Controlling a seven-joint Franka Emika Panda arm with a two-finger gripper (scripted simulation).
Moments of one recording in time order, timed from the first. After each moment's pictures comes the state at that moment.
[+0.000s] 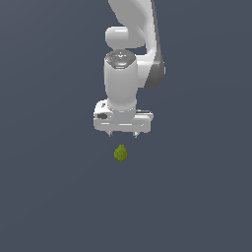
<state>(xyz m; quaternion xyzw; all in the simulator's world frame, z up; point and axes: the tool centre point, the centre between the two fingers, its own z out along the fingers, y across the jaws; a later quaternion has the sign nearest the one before) 0.015 -0.012 0.190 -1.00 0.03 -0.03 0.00</state>
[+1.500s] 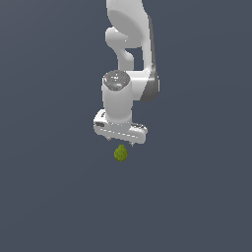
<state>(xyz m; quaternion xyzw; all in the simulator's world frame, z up) 0.015 -0.023 0.141 -0.99 0.13 -0.01 0.00</state>
